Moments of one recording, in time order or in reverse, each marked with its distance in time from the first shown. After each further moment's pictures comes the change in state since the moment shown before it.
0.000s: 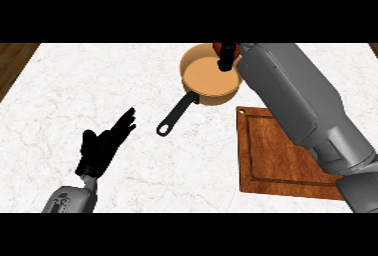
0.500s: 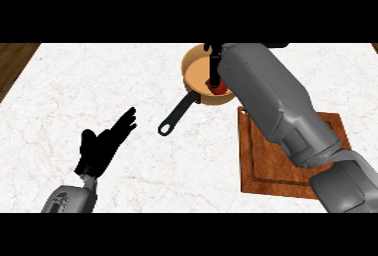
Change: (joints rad) left arm -0.003 0.001 0.003 -0.006 0.005 -0.018 0.002; right arm -0.110 0.119 -0.076 0.327 -0.031 0.123 0.109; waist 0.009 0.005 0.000
